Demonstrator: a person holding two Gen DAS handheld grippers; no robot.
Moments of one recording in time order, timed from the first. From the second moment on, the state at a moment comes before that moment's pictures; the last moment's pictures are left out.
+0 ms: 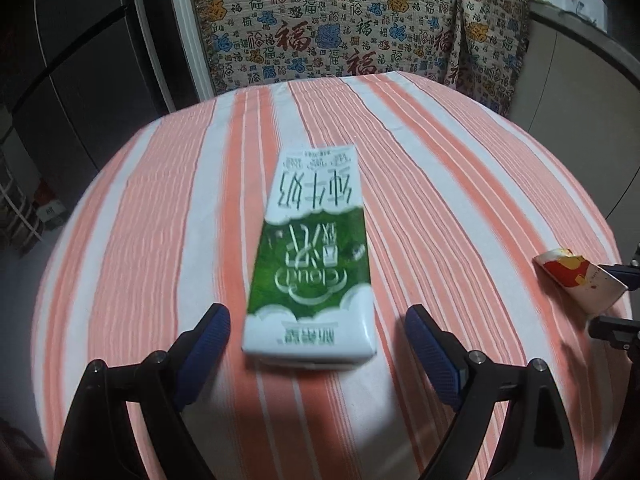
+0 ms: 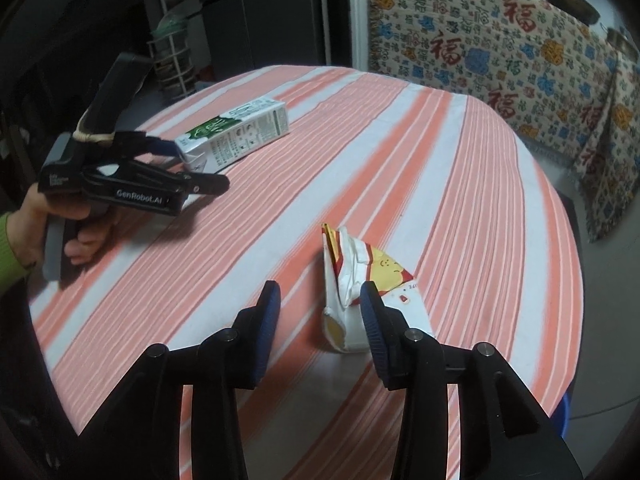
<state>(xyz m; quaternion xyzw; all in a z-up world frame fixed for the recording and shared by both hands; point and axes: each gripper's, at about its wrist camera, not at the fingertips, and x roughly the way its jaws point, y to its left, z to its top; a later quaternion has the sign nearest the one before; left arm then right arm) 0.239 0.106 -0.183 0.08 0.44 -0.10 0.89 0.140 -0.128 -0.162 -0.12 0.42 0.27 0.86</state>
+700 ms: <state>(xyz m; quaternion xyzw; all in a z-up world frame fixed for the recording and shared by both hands) 0.203 0.054 -0.122 0.06 0.39 -0.11 0.91 0.139 -0.176 -0.123 -0.03 0.41 0.26 0.88</state>
